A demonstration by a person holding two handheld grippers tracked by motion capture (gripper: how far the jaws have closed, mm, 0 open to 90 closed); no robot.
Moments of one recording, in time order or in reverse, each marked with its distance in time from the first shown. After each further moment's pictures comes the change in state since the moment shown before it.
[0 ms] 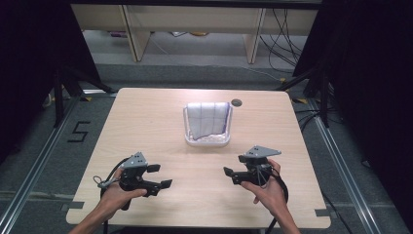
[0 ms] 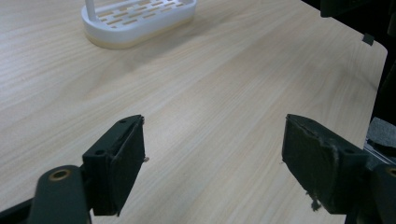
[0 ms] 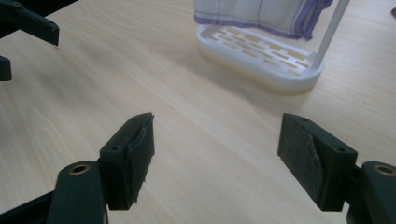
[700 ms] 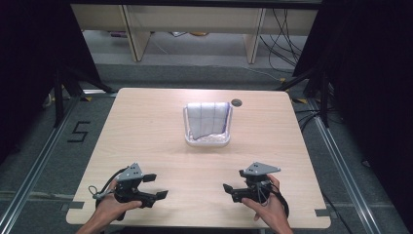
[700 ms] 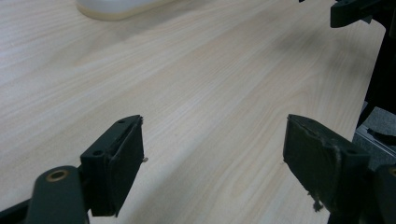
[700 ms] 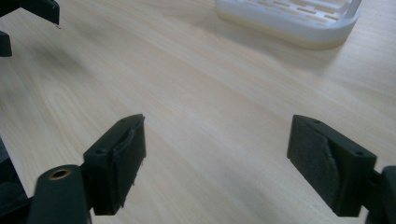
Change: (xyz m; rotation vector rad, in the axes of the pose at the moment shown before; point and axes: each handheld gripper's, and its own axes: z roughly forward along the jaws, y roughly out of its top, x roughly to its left) left arm -0.006 -0.030 -0.008 0.007 -0.009 0.008; right arm 0.015 -0.041 0.000 0.027 0.028 0.019
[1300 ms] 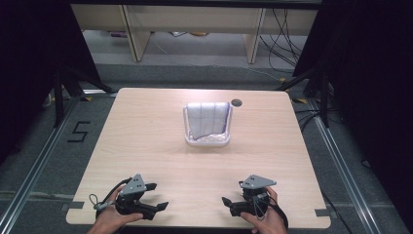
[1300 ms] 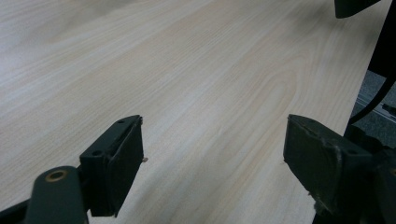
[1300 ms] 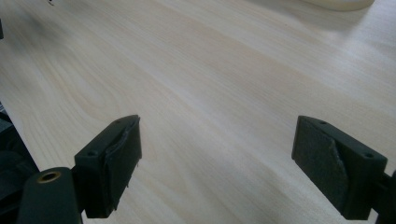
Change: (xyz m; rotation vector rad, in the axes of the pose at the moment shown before) left arm -0.017 -0.018 0.004 0.043 0.028 0.075; right arm 0.016 -0.026 0.002 0.056 -0.027 -0.039
